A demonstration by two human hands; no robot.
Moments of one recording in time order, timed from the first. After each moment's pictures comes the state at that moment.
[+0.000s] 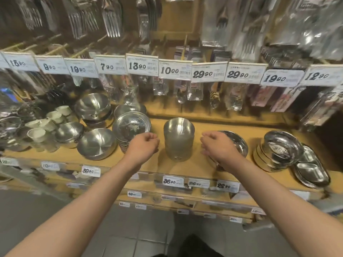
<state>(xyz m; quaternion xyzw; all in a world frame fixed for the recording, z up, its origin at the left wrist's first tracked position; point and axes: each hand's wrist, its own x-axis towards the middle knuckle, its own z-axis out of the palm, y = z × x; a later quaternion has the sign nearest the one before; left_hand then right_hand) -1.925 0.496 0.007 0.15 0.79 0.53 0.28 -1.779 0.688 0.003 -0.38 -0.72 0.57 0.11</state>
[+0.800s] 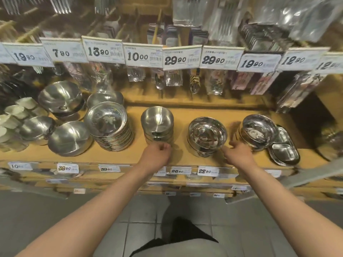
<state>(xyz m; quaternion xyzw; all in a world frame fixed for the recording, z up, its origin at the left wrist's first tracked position) -1.856 0.551 -0.023 0.18 0.79 0.44 0.38 -1.685 0.748 -0.038 -0.55 -0.68 0.48 0.08</state>
